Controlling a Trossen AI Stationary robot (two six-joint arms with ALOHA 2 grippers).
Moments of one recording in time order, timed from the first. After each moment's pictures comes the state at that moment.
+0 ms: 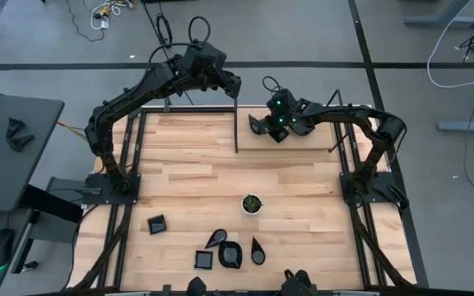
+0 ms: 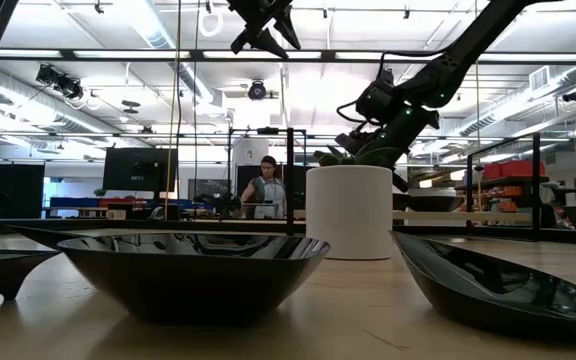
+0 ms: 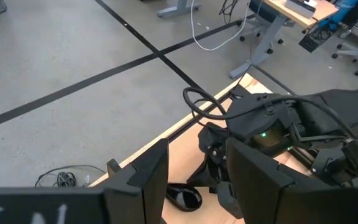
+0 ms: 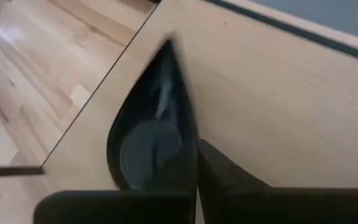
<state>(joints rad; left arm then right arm) 0.49 1.77 2.01 -0.74 -0.14 -0.35 -0.68 1.74 1.02 -0.12 -0.18 0.38</state>
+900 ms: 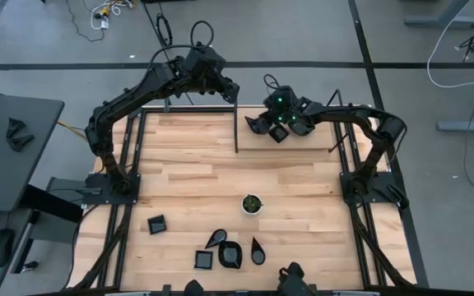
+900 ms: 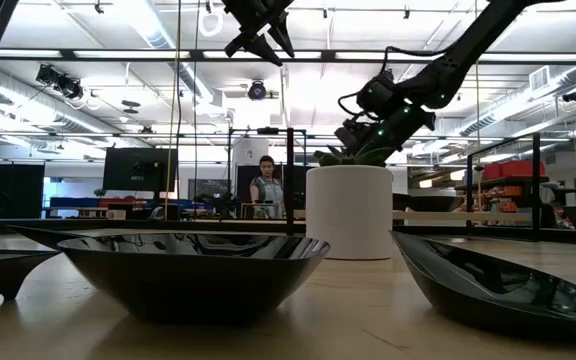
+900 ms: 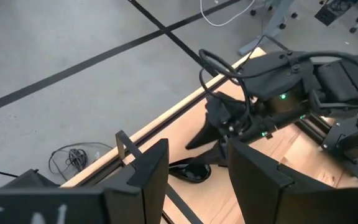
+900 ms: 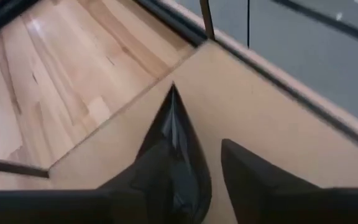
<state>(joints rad) 0.49 1.77 2.01 -0.84 -0.14 -0.34 -0.68 1.75 1.02 0.01 -0.22 0.16</state>
